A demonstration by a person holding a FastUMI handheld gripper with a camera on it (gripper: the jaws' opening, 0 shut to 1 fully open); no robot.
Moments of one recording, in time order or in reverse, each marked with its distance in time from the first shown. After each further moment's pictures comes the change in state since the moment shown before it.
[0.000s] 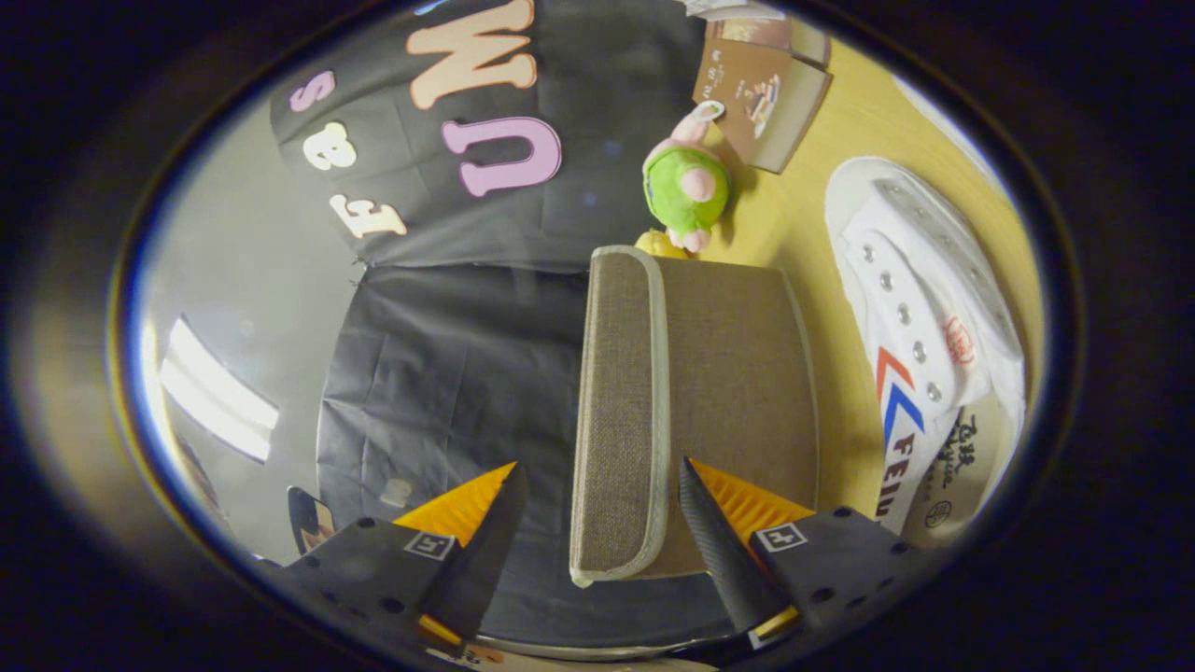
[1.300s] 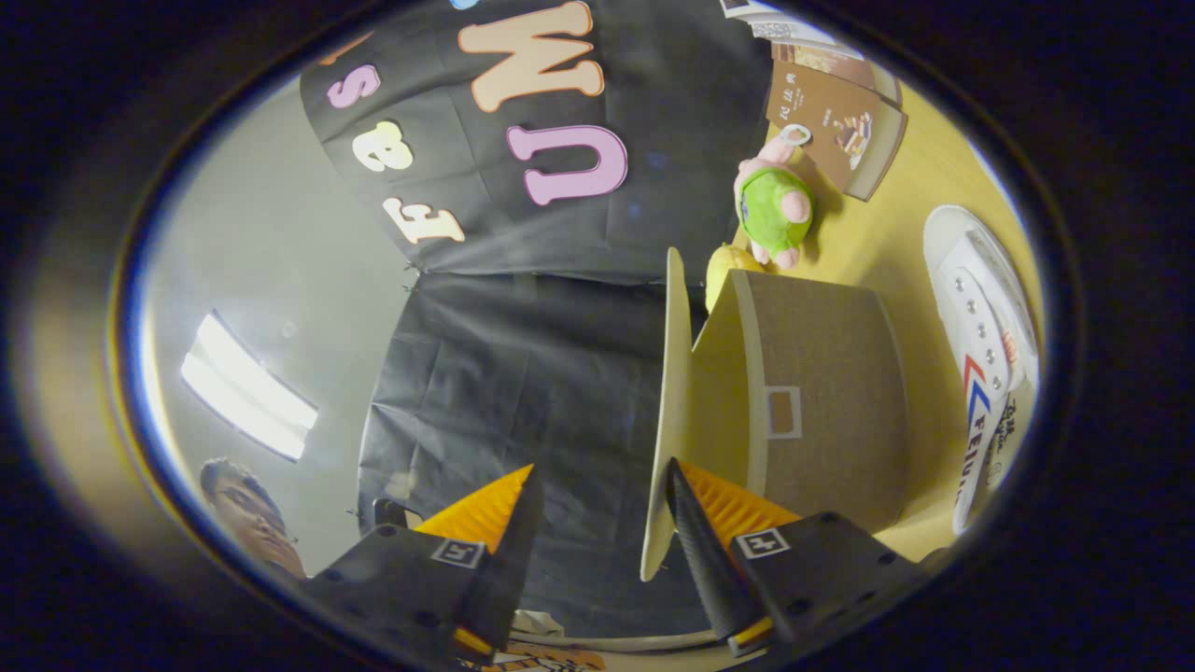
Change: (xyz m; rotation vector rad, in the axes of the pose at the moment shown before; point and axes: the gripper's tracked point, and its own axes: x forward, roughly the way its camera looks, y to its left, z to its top) arm -0.008 0.097 0.001 -0.072 -0.025 0.104
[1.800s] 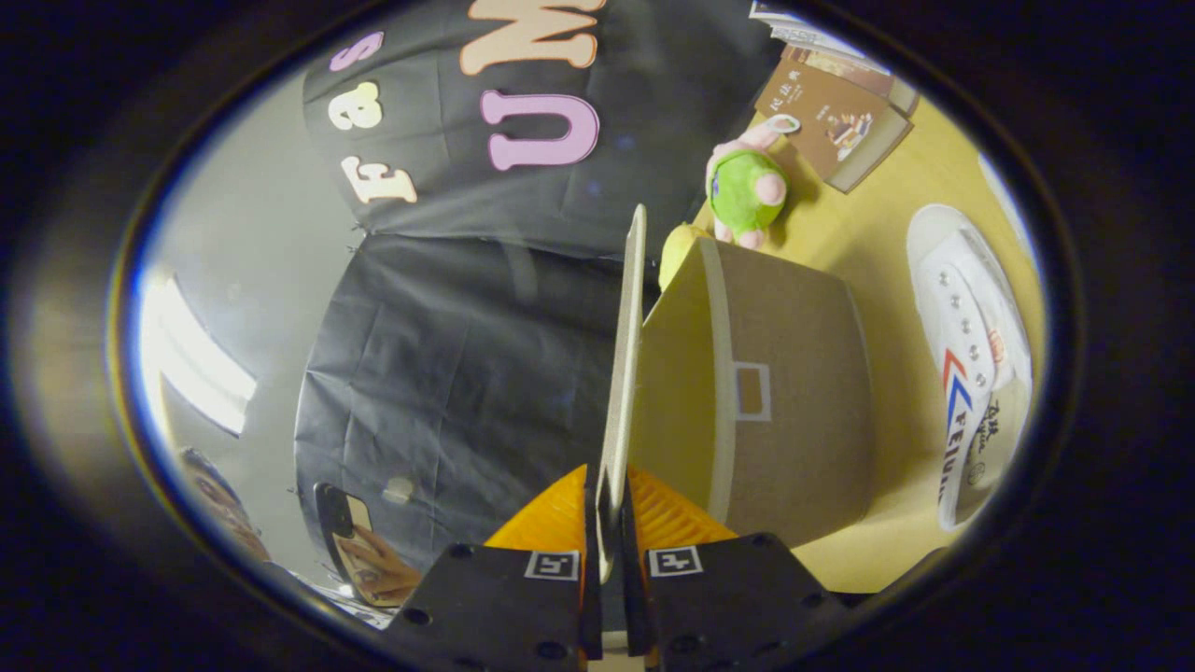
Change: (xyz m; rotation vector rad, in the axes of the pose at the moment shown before) arm 0.008 -0.031 -0.022 -0.116 0.061 -0.217
